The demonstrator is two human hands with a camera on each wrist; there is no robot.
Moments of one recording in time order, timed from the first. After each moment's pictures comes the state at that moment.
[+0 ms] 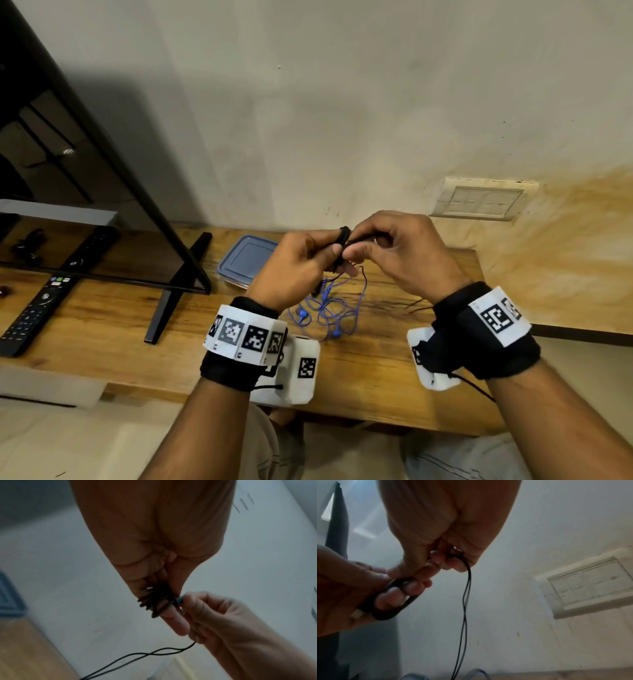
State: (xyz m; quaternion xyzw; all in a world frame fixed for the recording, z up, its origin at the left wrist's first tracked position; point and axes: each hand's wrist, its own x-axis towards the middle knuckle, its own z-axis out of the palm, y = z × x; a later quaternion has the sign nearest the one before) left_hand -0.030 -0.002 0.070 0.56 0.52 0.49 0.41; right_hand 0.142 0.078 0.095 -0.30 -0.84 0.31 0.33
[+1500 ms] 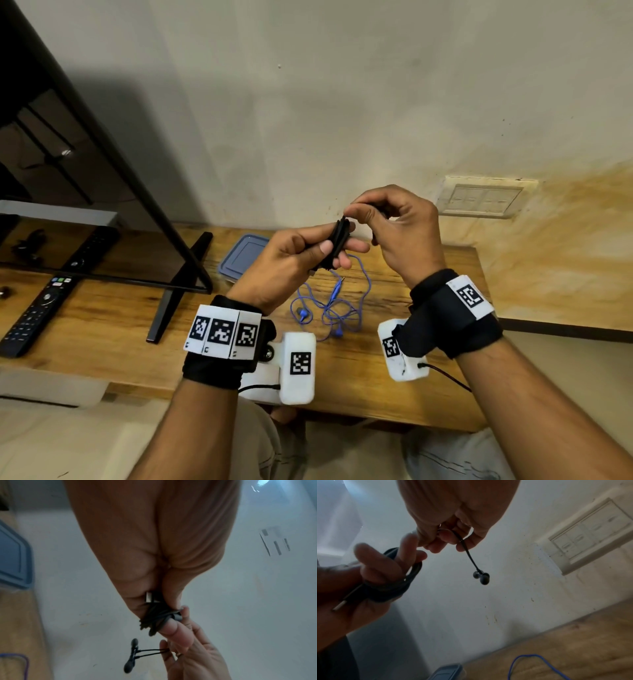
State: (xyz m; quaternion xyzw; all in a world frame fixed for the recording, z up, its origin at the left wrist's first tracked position) left_hand -0.039 -0.011 0.076 0.53 0.40 0.54 0.52; right_hand 0.118 0.083 0.092 -0.31 -0.69 0.42 0.50
